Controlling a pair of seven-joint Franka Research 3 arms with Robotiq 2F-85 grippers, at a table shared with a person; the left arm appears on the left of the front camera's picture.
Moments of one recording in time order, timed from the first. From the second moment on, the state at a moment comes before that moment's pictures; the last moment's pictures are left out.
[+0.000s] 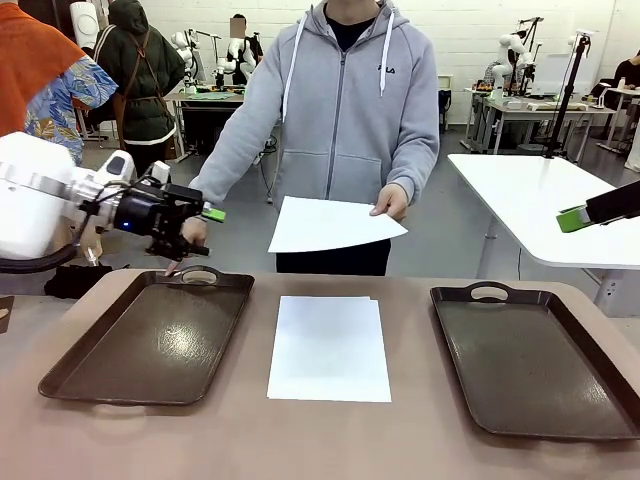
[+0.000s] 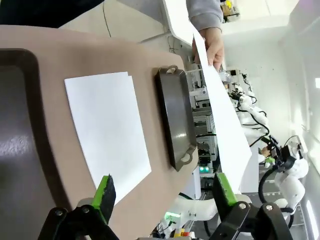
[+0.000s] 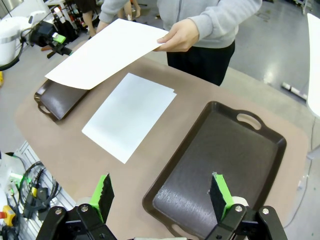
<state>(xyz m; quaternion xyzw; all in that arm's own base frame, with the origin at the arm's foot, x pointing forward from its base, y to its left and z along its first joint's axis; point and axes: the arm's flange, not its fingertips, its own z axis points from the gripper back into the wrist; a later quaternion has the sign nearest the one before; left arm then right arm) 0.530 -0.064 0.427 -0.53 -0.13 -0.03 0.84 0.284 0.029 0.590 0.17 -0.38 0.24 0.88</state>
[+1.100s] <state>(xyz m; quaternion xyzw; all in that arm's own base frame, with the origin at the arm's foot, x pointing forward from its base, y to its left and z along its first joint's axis) 0.565 -0.147 0.421 -0.65 -0.05 -0.03 0.76 0.284 0.029 0.590 0.17 -0.38 0.24 0.88</state>
